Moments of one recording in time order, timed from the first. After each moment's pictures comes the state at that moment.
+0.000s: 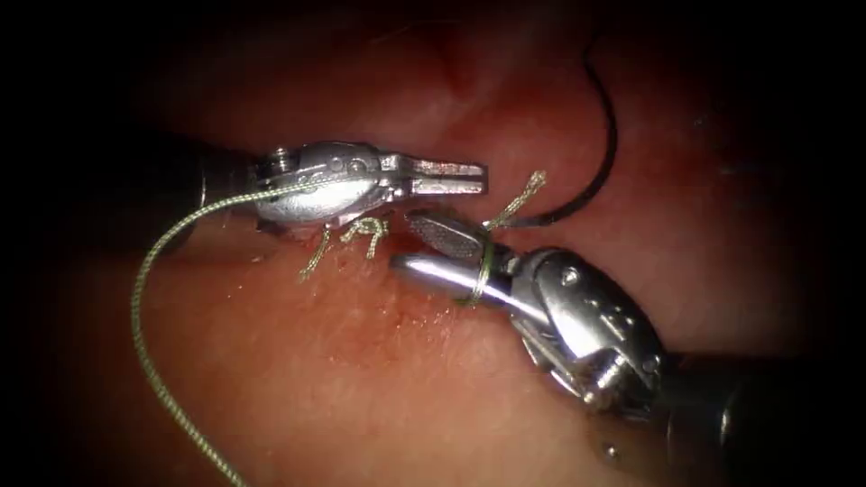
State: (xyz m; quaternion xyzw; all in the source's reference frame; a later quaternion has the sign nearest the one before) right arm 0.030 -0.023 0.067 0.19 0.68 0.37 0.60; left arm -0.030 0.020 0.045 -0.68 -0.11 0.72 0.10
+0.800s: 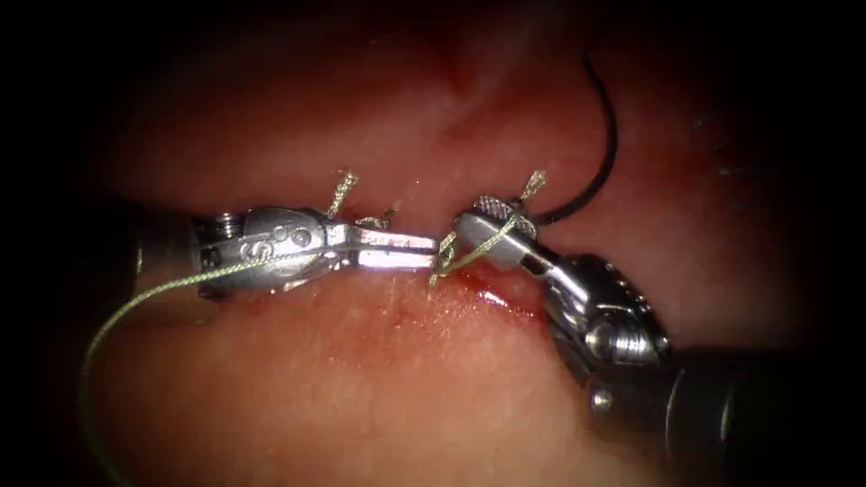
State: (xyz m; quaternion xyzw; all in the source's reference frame) right arm 0.027 -0.024 0.070 0.21 0.58 0.66 0.44; left arm -0.028 0.015 0.043 -0.66 -0.11 0.73 0.09
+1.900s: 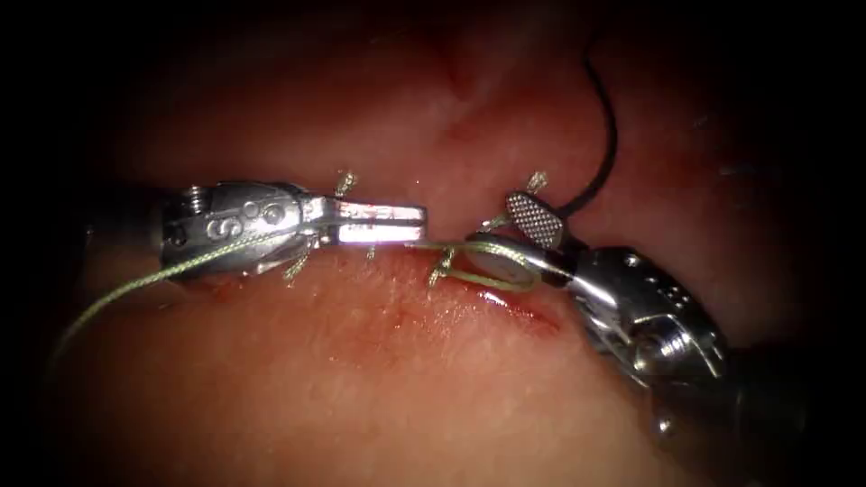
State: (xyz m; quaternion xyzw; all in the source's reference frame) right arm 0.025 -0.021 0.066 0.04 0.55 0.53 0.64; left arm -0.026 0.016 0.037 -0.66 -0.09 0.74 0.07
